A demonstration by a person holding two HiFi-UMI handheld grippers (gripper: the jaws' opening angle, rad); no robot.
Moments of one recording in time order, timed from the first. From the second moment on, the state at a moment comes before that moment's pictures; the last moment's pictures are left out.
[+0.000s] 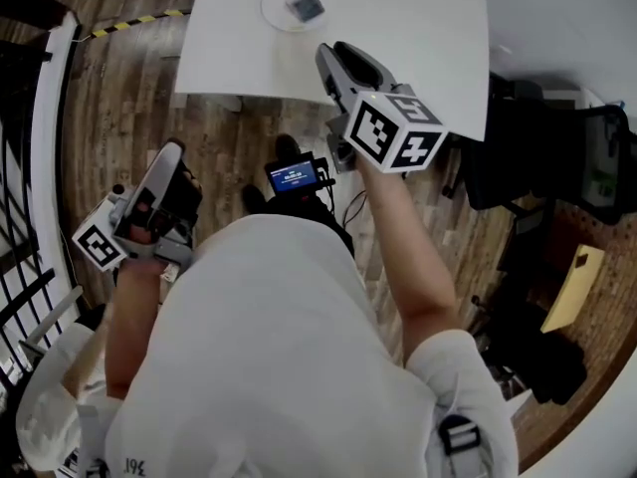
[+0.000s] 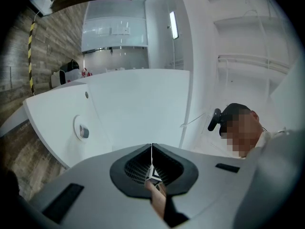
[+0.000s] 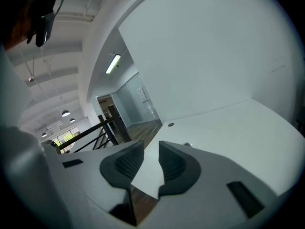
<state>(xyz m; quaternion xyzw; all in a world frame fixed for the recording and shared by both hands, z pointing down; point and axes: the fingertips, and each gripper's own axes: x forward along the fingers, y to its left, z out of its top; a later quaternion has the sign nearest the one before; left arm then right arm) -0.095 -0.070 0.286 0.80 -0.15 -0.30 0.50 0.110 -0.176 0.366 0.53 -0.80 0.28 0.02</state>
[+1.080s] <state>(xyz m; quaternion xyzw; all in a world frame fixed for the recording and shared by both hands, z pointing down) -0.111 -0.020 0.272 0.81 -0.10 -0.30 0.49 0.072 -0.045 0.297 0.48 -0.79 0.36 -0.11</state>
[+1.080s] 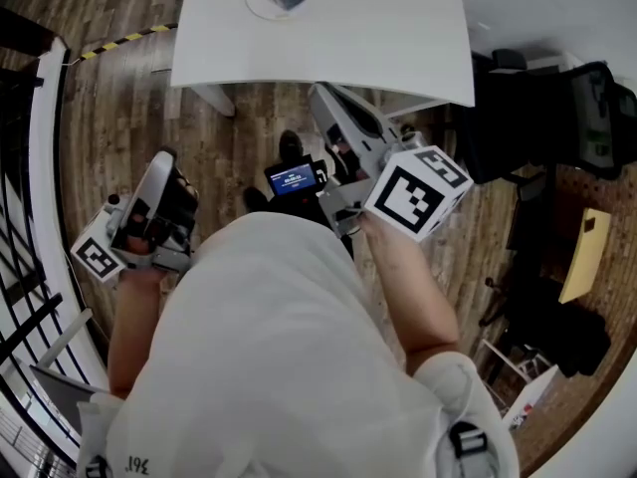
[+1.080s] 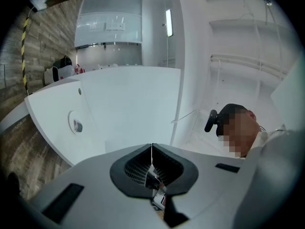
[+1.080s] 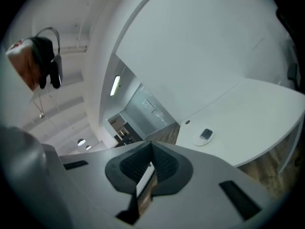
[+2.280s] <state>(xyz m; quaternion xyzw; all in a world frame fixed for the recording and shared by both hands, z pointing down) -0.087 -0.011 0.276 0.81 -0.05 -0.27 0.52 0.074 -0.040 0.285 0.49 -0.79 0.35 -0.12</state>
